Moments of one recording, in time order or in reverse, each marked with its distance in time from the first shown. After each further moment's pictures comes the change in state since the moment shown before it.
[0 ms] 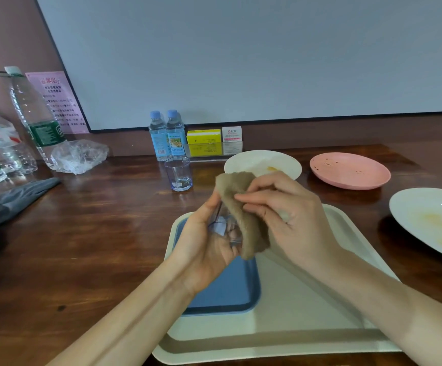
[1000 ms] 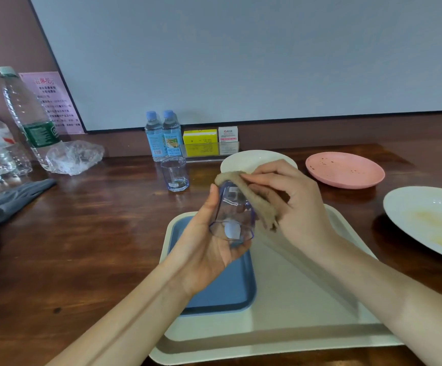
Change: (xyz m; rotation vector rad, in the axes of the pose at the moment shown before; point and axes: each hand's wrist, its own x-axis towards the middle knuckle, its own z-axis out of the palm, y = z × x) left_hand -0.004 -0.003 0.010 0.087 -0.039 0.008; right_hand 0.011 0.017 -0.004 0.045 0.049 0.150
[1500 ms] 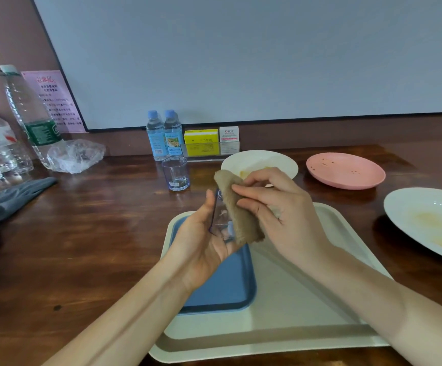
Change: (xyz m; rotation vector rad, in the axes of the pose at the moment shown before) left_hand 0.009 0.000 -0.008 -0.078 0.096 0.039; right_hand -0.012 -0.006 0.010 -0.077 -0.033 -0.091
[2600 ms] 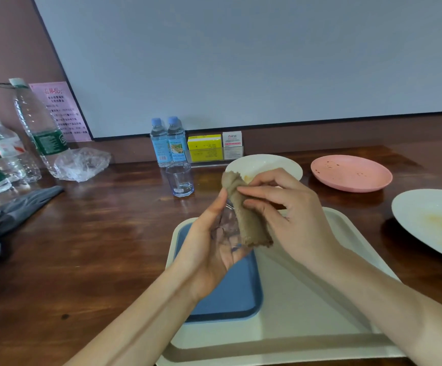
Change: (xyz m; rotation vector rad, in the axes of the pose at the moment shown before) left_hand -0.010 0.003 0.007 0.124 -0.081 0.029; right_hand 0.007 0.000 -0.003 0.048 0.024 0.046
